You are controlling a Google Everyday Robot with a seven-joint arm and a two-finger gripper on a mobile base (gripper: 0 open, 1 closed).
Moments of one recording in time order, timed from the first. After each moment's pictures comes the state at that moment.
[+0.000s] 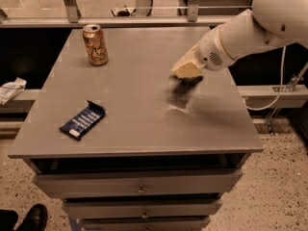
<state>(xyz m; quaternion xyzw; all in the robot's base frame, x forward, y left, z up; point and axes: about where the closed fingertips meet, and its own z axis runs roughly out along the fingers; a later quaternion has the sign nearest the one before) 0.599 -0.092 0.901 -0.51 0.77 0.16 0.36</state>
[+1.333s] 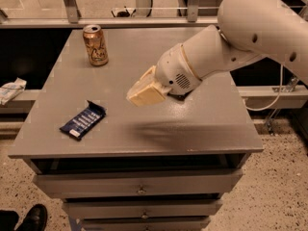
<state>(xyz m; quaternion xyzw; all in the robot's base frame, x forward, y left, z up) 0.485 0.027 0.908 -0.59 0.68 0.30 0.32</state>
